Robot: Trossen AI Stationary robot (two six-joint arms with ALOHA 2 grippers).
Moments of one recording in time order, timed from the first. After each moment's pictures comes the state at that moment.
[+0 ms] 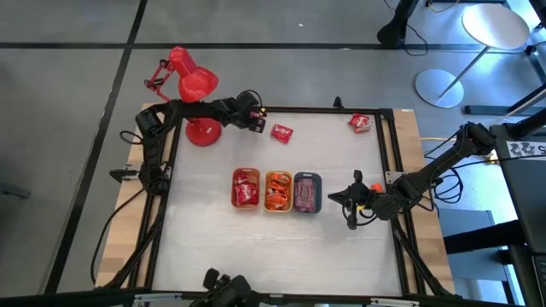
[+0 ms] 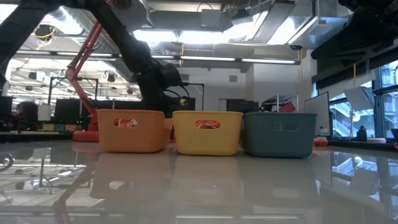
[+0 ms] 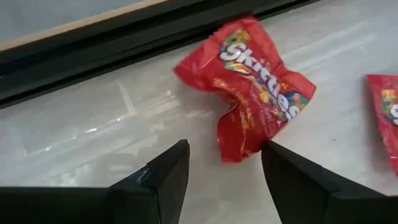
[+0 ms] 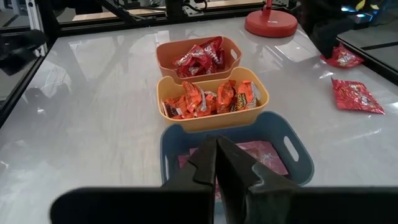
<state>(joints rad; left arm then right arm) 0.67 1.94 1.18 -0.30 -0.15 -0.49 0.63 0.93 0.45 -0.06 0.72 0.44</state>
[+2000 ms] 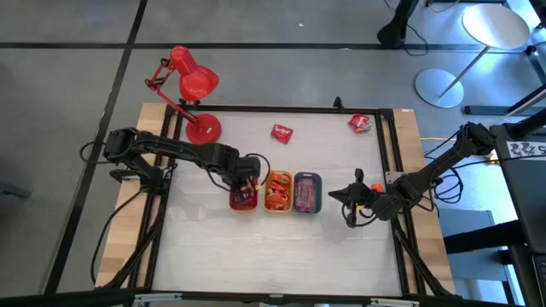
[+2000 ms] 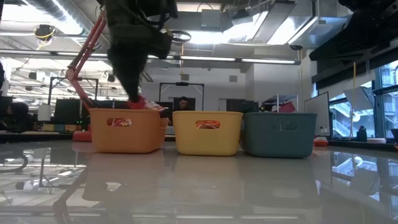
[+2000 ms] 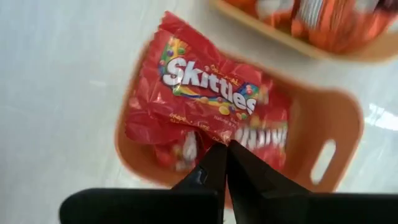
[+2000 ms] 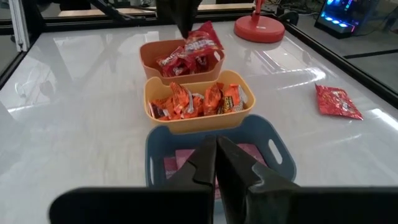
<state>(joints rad) -0.03 1.60 1.18 -0.92 -0.08 -0.42 0.63 0.93 0.45 -0.07 0.77 0.41</state>
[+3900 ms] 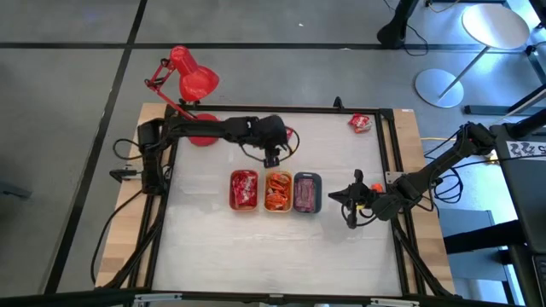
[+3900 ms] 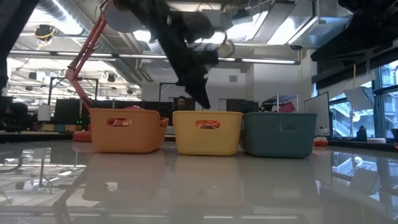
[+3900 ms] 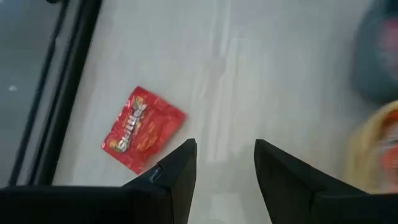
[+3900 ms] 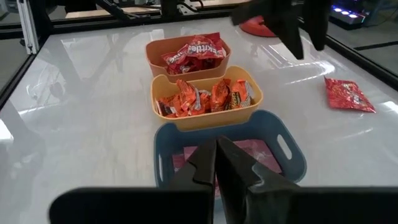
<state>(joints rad) 0.28 1.87 1.40 -0.47 -0.16 0.22 0.63 0.93 0.45 -0.07 0.74 0.45</state>
